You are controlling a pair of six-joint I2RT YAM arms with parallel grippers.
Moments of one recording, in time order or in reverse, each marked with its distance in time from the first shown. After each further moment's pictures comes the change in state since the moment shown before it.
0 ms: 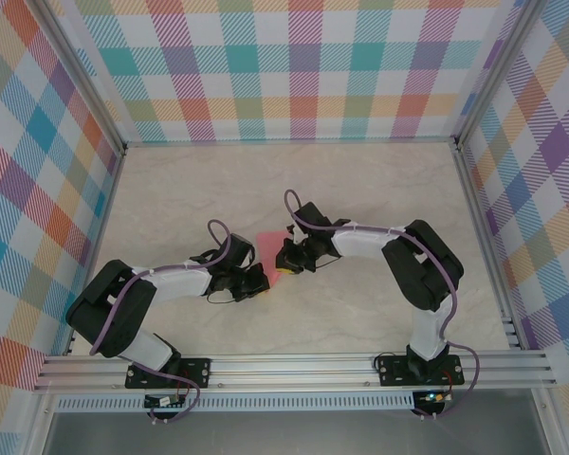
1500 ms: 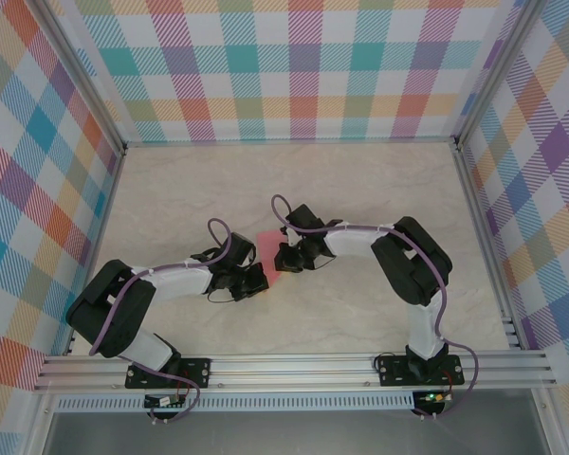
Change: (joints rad) left arm -0.004 0.000 0.024 -0.061 -0.034 -0.004; right arm 0.004 0.076 0.050 -0.014 0.099 -0.219
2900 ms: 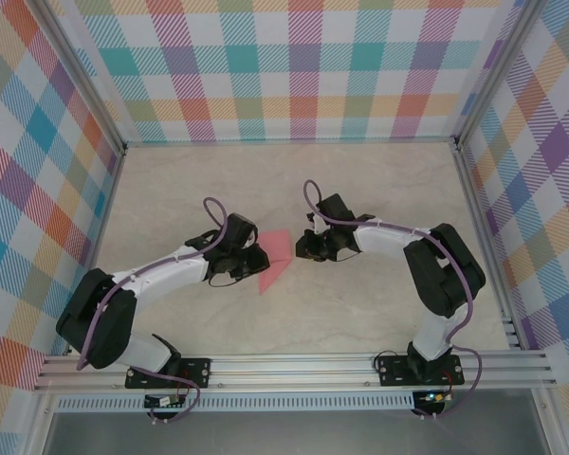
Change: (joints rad) left arm 0.000 -0.063 0.190 -0.189 -0.146 0.054; right arm -0.140 -0.185 -0.131 0.009 -0.016 -0.006
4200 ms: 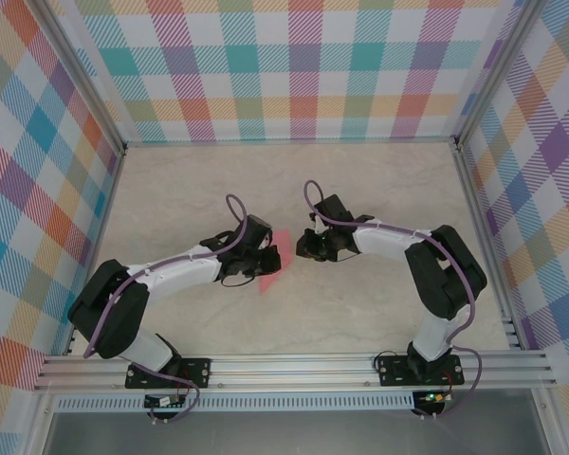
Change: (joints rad) left arm -0.088 0.065 0.039 0.082 -0.053 0.130; right arm 0.017 -0.016 0.000 -0.013 0.093 0.068
